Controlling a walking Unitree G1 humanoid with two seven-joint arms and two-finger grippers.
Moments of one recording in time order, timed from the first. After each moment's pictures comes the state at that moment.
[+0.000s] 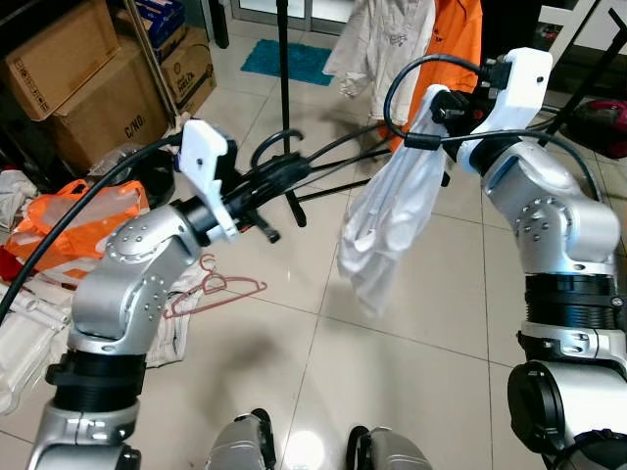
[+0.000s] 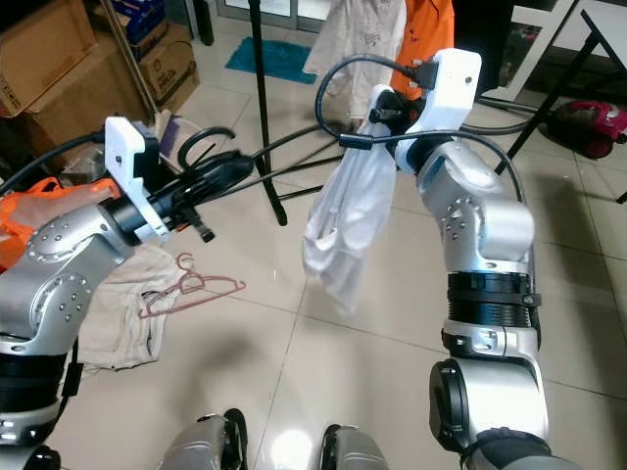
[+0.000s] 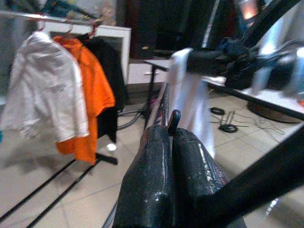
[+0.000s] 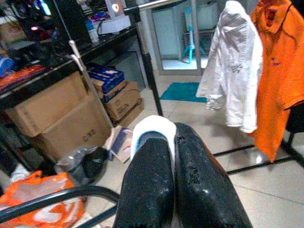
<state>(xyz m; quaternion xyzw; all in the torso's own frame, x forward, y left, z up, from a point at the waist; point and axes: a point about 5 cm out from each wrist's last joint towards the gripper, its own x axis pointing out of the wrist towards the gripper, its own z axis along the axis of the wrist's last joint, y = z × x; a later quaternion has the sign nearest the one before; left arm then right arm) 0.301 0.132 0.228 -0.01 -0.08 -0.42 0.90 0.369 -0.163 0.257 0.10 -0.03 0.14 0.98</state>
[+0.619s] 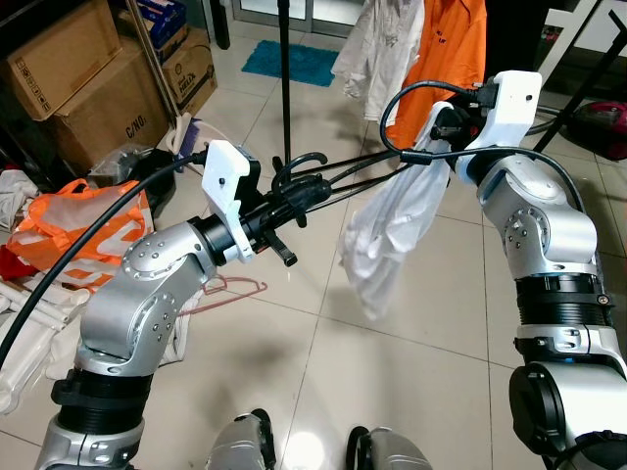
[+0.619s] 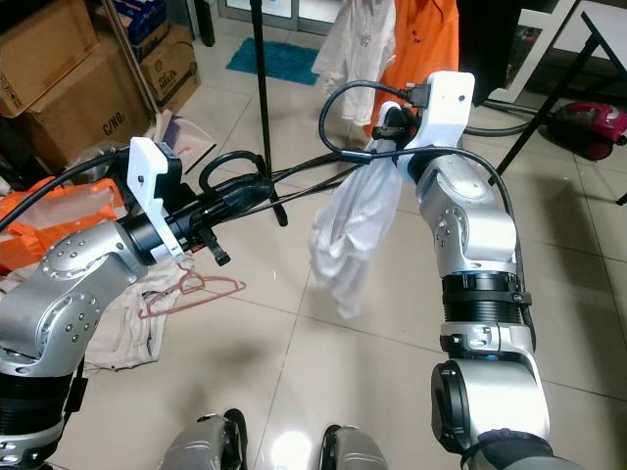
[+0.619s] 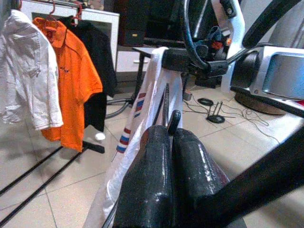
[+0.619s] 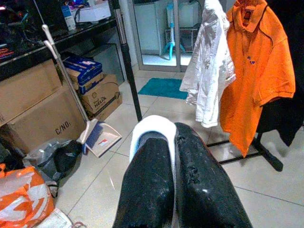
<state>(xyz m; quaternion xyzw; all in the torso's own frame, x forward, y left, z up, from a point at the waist) 0.290 0.122 0.215 -0.02 -0.05 -0.44 0.90 0.377 -0.171 0.238 0.07 -0.02 0.10 0.99</state>
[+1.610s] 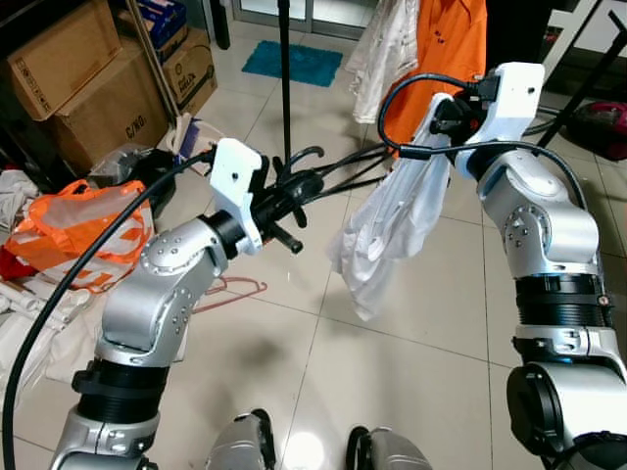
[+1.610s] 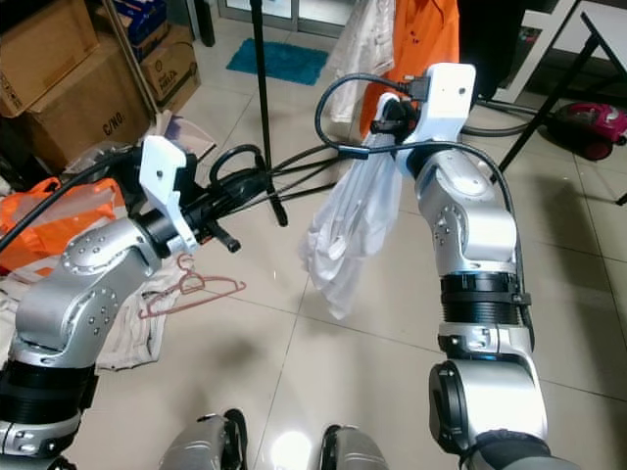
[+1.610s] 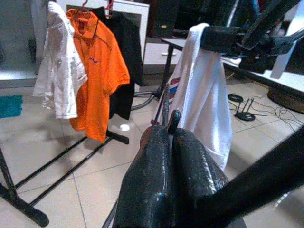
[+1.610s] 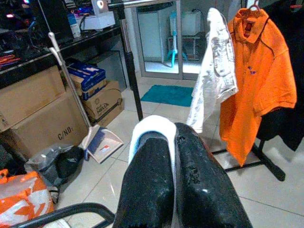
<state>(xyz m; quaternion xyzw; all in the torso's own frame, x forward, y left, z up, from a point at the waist) 0.302 0.115 0.211 0.00 -0.04 -0.38 0.92 0.375 -0.167 0.247 0.06 -0.04 0.11 0.99</state>
